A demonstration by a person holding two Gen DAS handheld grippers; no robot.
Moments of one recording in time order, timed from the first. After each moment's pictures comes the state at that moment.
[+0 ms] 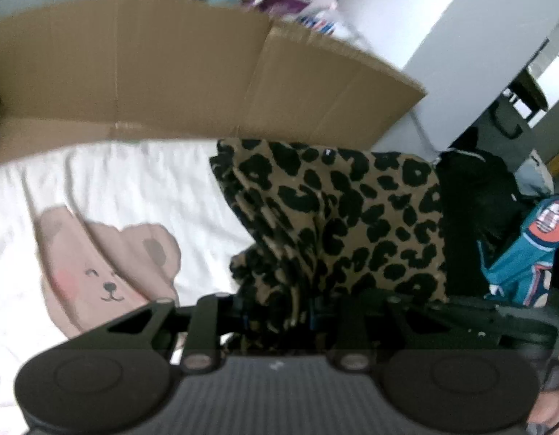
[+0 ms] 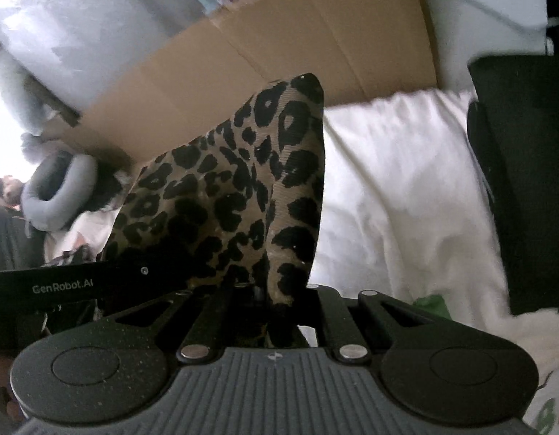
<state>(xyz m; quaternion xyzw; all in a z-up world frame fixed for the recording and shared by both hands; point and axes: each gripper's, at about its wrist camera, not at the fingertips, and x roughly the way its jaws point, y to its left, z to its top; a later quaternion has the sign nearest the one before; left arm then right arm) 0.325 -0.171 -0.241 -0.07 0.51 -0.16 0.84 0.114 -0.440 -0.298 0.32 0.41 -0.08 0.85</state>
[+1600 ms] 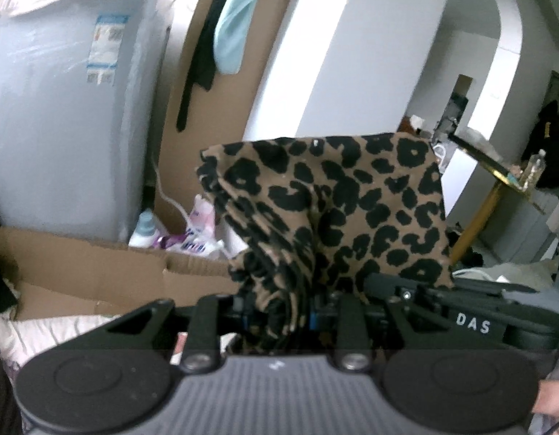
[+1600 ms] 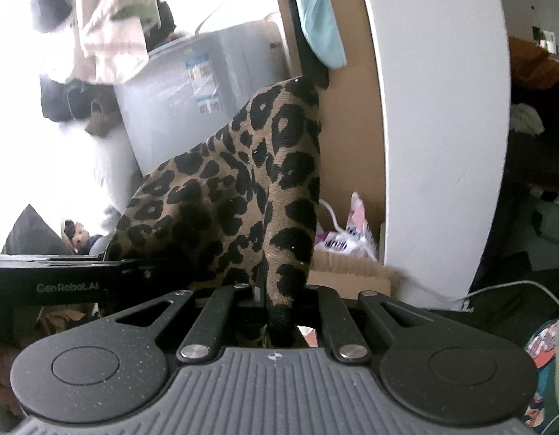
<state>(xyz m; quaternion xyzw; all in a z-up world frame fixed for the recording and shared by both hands) 0.196 -0.238 0.111 -0.08 0.31 -0.22 0.92 -0.019 -0.416 0.101 0.14 0.25 -0.09 0.95</state>
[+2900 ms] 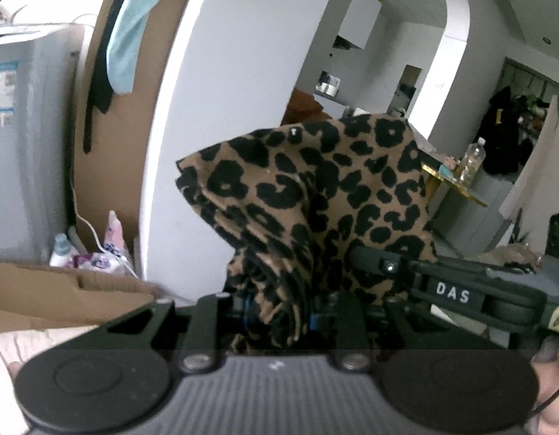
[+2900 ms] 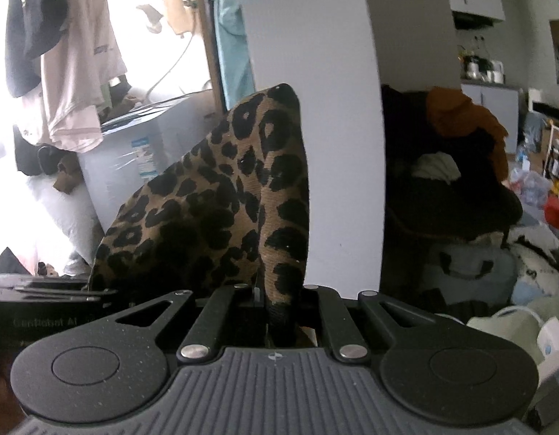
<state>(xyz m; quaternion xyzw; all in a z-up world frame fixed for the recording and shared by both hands) 0.165 -0.381 0.156 -0.08 0.30 -0.30 0.90 -0.155 -0.530 0.206 0.11 0.21 -0.14 0.96</state>
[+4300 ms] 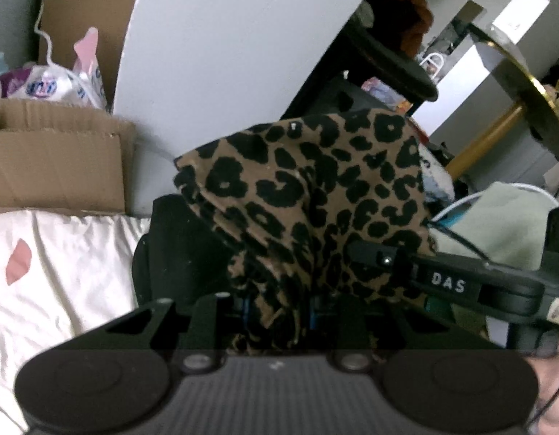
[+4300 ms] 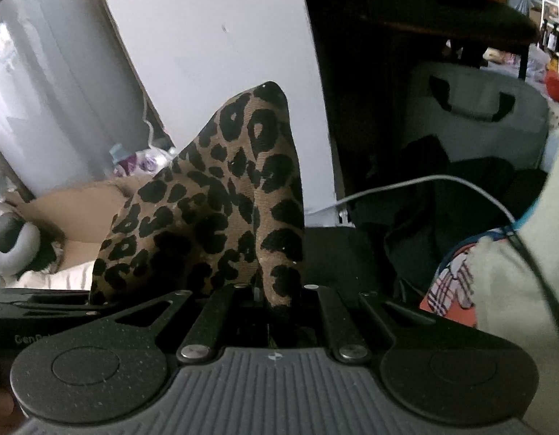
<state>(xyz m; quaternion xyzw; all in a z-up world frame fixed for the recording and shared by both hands) 0.346 -0.452 -0.169 -0.10 0.48 -0.29 0.82 -0.021 -0.689 -0.128 0.19 0.37 -0.16 0.90</state>
